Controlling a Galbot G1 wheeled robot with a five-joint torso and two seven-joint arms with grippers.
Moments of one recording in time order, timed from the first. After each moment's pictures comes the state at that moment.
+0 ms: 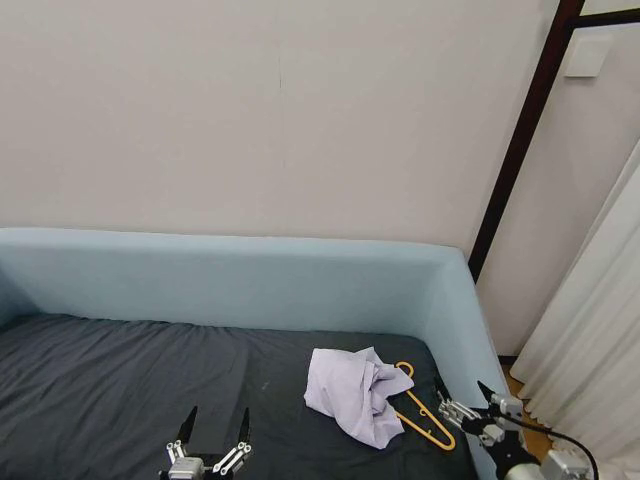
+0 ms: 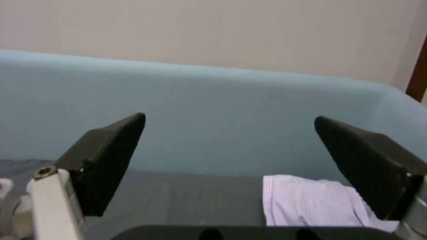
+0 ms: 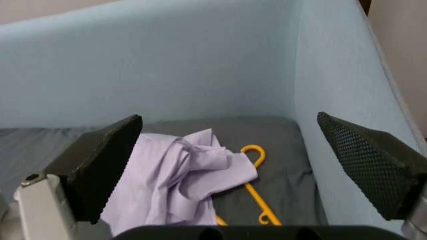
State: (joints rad) left arm 1.78 -1.30 -0.39 -2.02 -0.15 -0.46 -0.17; right arm -1.51 0.97 0.53 2.04 0.74 -0.17 0.13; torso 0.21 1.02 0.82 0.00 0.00
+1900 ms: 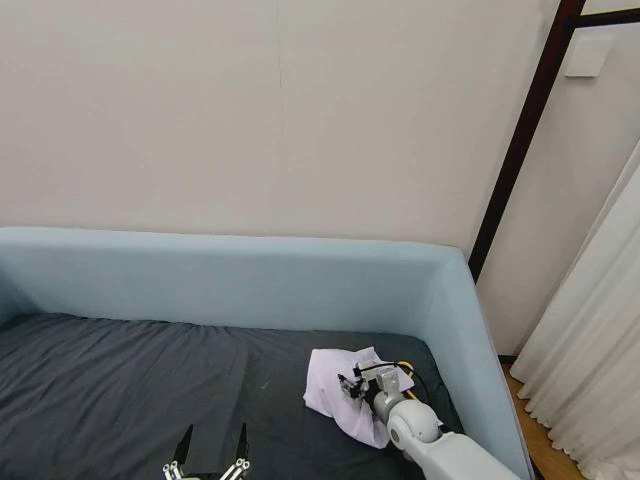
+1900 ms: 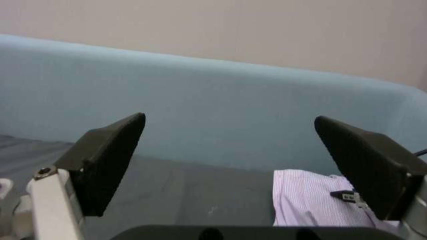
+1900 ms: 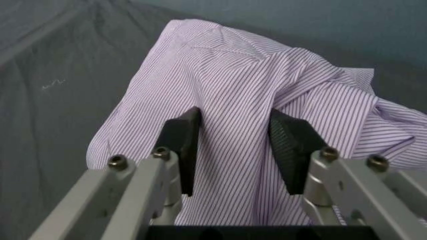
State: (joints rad) left arm 1.85 -1.41 -0.41 -2.01 -0.11 -0.50 -0.17; right arm -0.69 1.17 -0.28 1.24 0.67 -0.25 0.11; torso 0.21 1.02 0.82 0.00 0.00
